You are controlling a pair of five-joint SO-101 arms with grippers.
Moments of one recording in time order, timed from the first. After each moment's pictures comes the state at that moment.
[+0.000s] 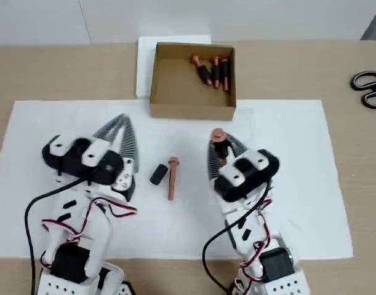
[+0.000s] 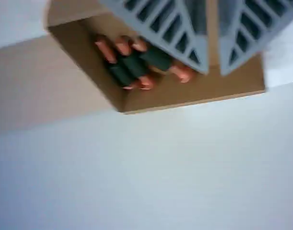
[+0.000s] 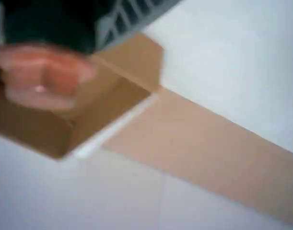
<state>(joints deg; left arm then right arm) 11.1 -86.7 71.4 27.4 2.2 -20.7 -100.7 90.3 21.2 5.2</state>
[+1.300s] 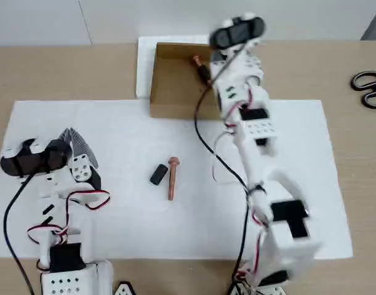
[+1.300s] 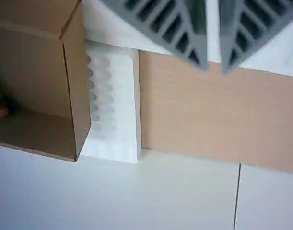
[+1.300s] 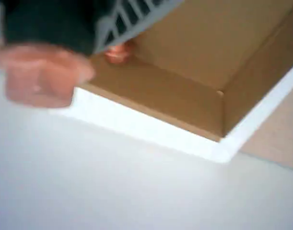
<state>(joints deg) -10.6 -88.4 82.2 26.6 12.9 -12.2 14.5 7.1 -1.1 4.8</state>
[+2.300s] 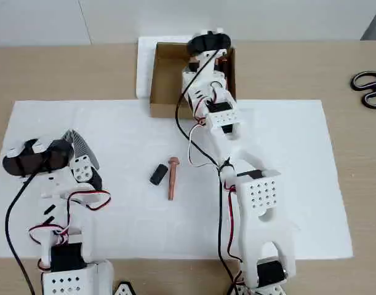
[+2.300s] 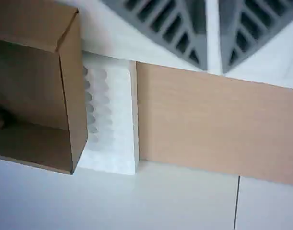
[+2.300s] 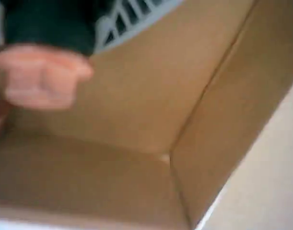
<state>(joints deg) -10.6 -88.4 83.6 26.6 12.9 -16.9 50.5 -26.9 9.4 -10.7</state>
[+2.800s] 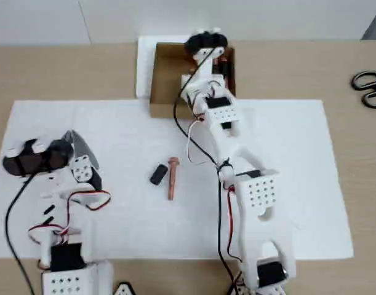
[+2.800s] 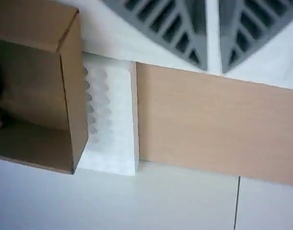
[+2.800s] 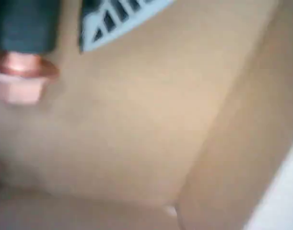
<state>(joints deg) -10.6 -88.4 83.6 26.6 12.9 -17.0 52.7 -32.8 20.8 -10.8</state>
